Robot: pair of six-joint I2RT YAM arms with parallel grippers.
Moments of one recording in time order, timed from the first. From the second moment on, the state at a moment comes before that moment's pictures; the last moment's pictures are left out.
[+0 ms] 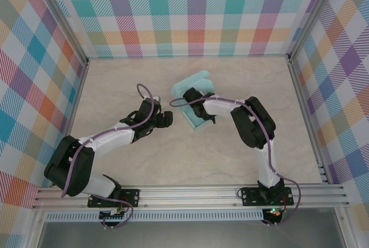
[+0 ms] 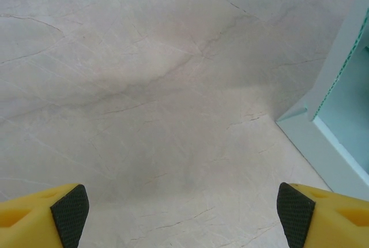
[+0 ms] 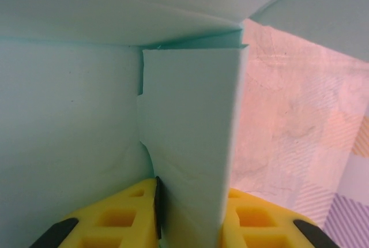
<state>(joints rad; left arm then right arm) -0.54 1.42 0.74 -0.11 -0.18 -0.44 0.68 2.13 1.43 -0.65 0.76 -0.15</state>
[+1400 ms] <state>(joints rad) -0.54 1.38 0.60 0.24 0.07 -0.39 0.50 1.88 1.25 -0.48 0.13 -0.51</state>
